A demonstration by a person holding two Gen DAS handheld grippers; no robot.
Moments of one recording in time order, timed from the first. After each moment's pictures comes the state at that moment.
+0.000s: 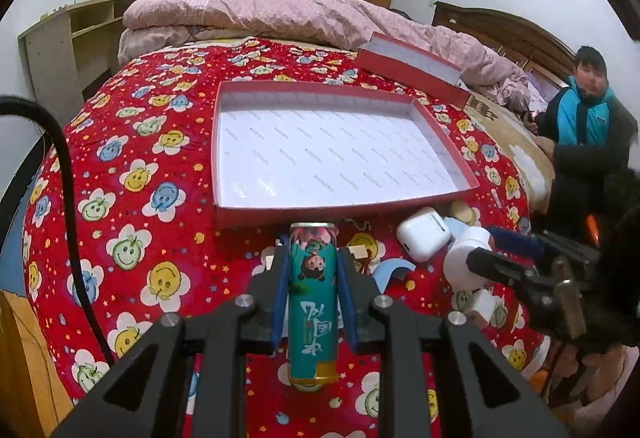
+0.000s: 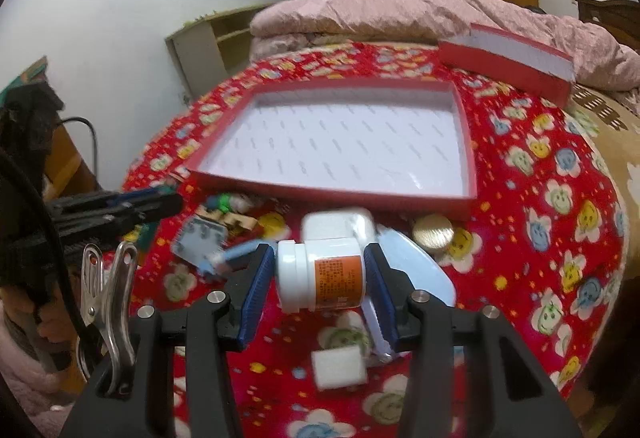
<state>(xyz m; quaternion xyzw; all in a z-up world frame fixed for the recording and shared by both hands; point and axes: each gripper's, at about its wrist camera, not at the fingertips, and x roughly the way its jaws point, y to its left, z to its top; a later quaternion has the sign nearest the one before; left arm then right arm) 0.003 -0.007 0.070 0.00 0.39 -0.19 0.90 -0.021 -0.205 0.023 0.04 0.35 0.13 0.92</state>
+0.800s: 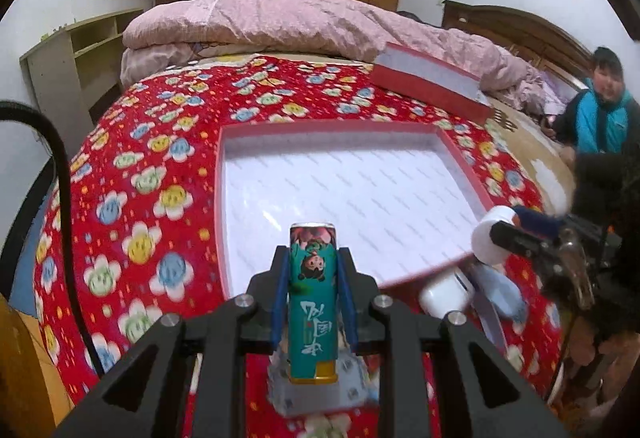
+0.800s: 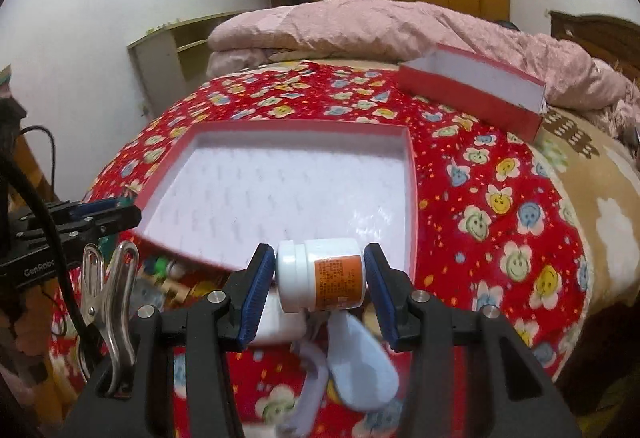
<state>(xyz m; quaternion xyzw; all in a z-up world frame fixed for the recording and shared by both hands) 0.063 -0.024 0.093 0.03 0.38 -0.16 0.91 0.038 -0.229 0.052 0.03 0.34 0.06 0.94</state>
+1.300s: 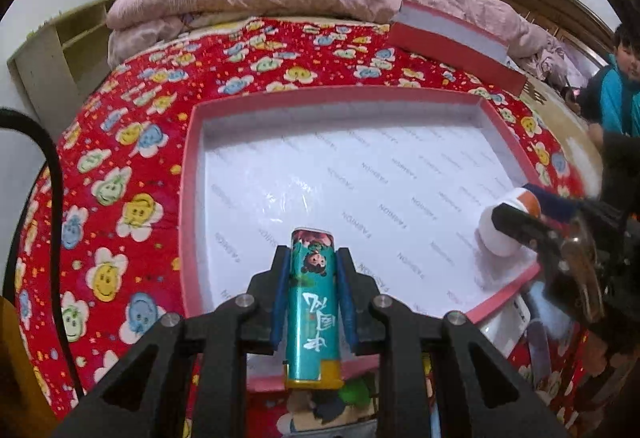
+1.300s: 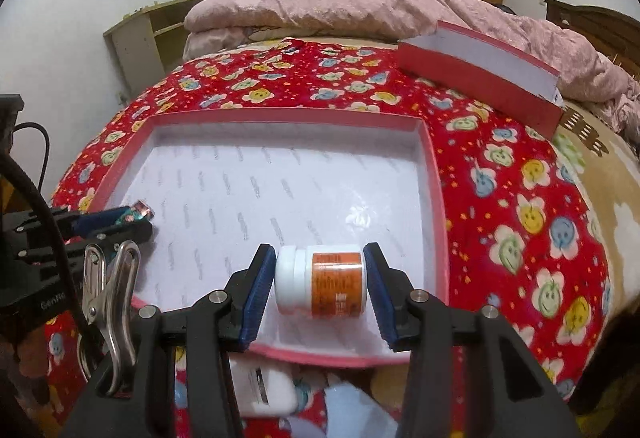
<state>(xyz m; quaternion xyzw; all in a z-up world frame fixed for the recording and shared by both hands) 0.123 -0.045 0.050 0.06 0.44 -0.15 0.88 0.100 -0.215 0.028 0.02 0.38 0.04 0.93</state>
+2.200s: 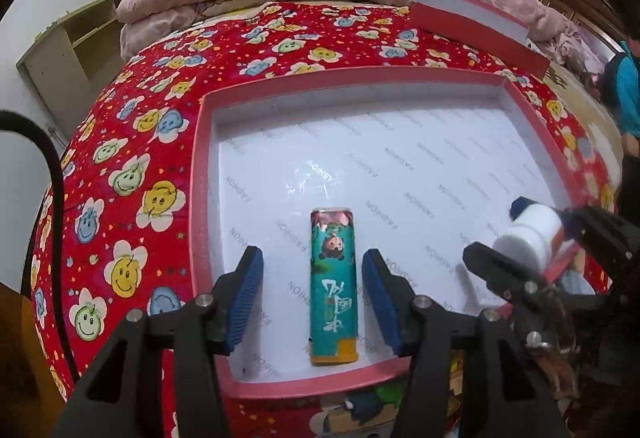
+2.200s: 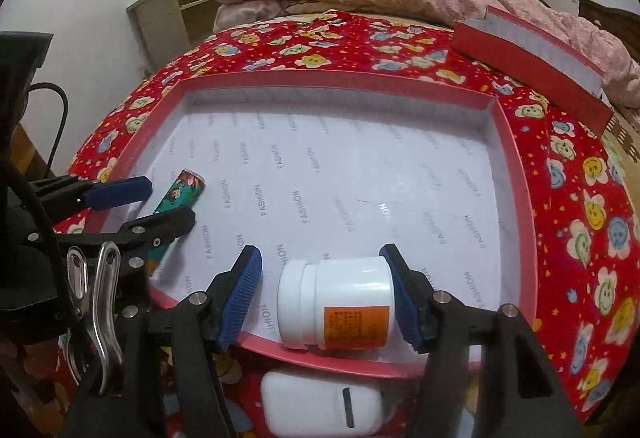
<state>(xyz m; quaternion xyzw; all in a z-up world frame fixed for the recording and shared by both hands) 0.128 -0.039 0.042 0.09 0.46 -0.11 0.88 0.111 -0.173 0.007 0.01 0.41 0.09 0.91</state>
